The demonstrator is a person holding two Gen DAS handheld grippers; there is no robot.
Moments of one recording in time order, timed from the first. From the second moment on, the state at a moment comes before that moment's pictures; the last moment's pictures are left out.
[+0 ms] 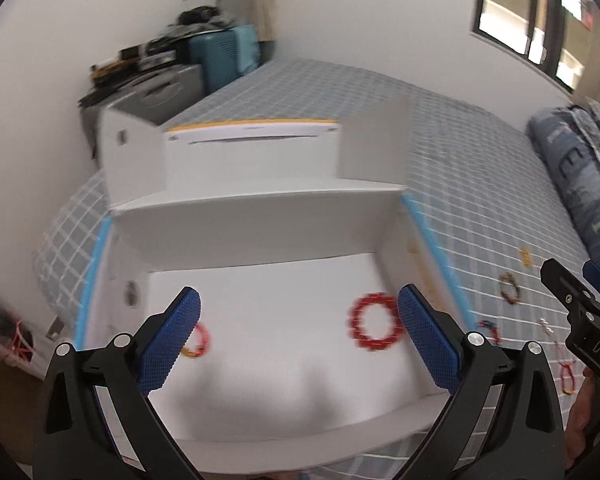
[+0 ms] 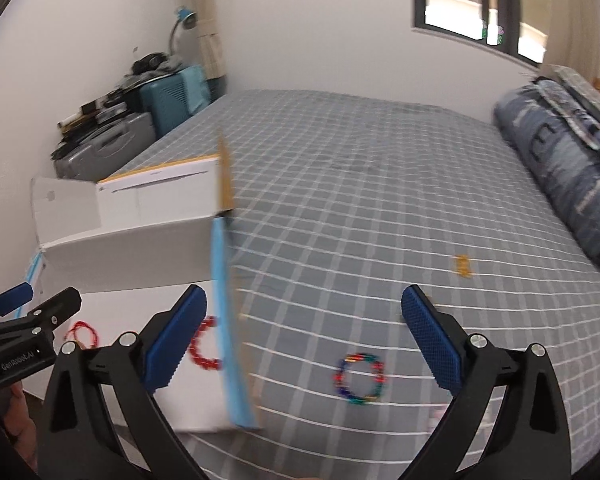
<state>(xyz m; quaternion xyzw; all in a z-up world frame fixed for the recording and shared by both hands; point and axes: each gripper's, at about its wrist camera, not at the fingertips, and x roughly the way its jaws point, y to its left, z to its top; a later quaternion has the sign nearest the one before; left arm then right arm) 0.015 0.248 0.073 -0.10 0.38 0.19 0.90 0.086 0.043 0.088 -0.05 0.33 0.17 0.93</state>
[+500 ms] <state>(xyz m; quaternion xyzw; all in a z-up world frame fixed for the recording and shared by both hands) 0.076 0.071 0.058 -0.05 0.40 0.06 0.91 0.084 -0.157 0.067 -0.02 0.36 0.03 0.93</state>
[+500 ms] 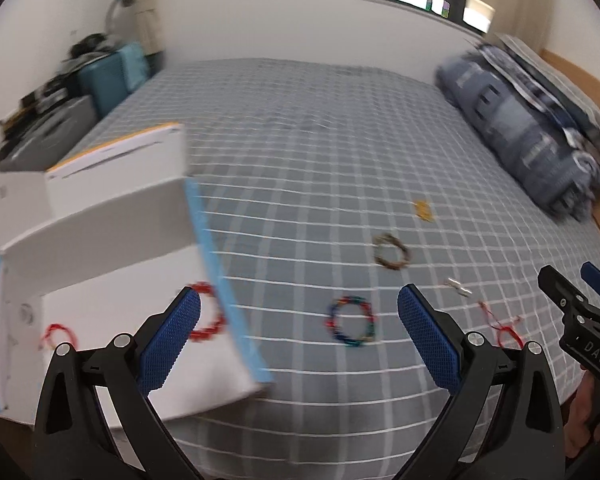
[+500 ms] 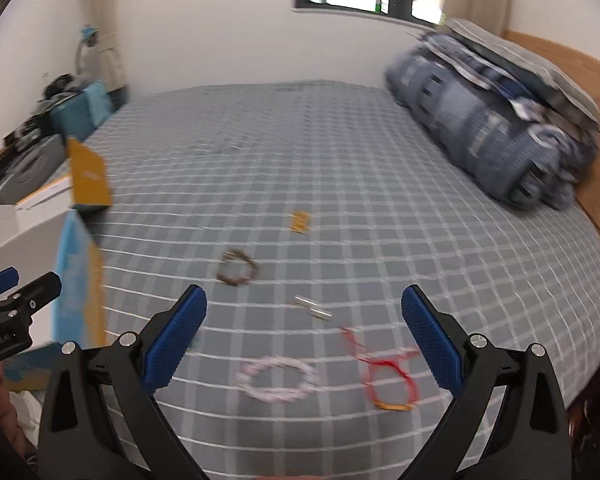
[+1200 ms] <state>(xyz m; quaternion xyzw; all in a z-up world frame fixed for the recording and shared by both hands) 0.163 0.007 -0.065 -0.05 0.50 0.05 0.86 0.109 -0.262 -0.071 0.01 0.52 0.02 0.86</state>
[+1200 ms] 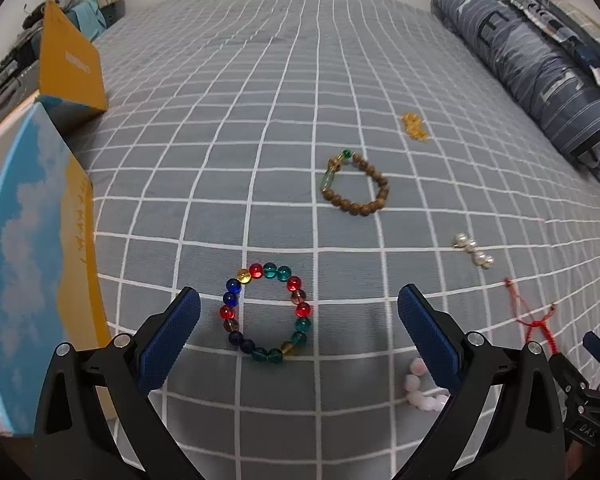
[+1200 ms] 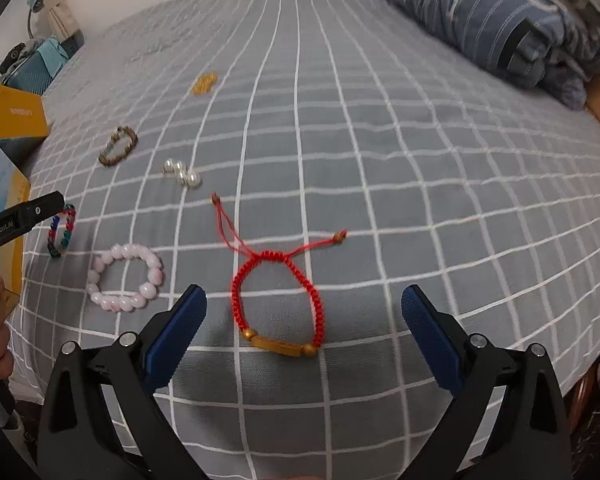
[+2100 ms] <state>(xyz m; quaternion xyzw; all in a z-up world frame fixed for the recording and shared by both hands) 0.180 0.026 -0.108 -0.05 0.54 0.06 0.84 0.122 -0.248 -0.097 -0.01 0.55 0.00 0.83</state>
